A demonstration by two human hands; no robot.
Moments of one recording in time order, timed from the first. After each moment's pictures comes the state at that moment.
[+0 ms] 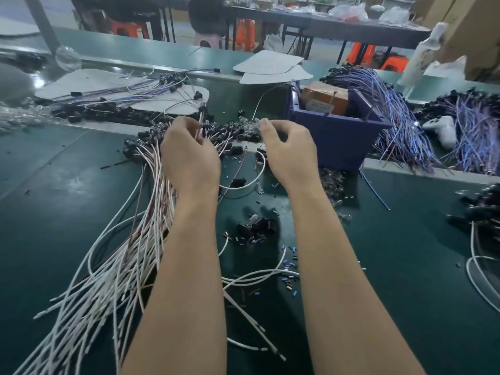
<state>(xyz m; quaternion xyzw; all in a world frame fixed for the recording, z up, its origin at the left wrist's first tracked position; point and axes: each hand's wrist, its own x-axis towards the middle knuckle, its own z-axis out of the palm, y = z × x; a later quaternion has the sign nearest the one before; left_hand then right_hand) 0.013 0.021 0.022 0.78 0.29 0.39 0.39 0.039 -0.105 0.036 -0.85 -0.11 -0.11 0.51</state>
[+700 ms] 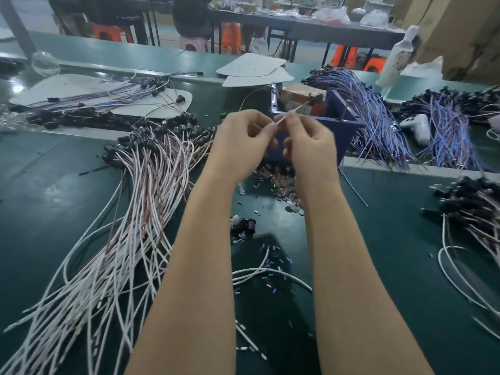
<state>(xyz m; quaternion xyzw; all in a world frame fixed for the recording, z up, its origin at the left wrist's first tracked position) 0.017 -0.040 0.055 0.82 -0.02 0.19 0.54 0.038 -0.147 0.046 -0.69 -0.07 -0.12 0.71</state>
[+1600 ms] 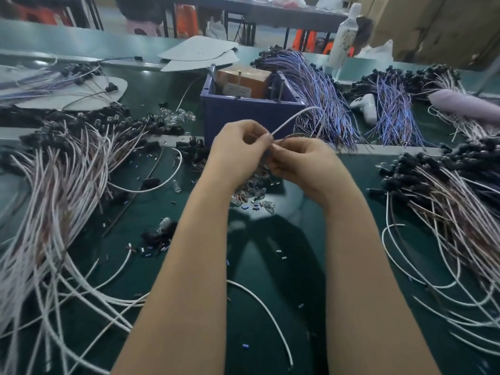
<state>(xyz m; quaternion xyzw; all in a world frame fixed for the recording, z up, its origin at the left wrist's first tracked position) 0.052 -0.127 0.026 0.82 -0.04 0.10 0.56 0.060 -0.259 0.018 -0.72 -0.07 0.07 0.68</state>
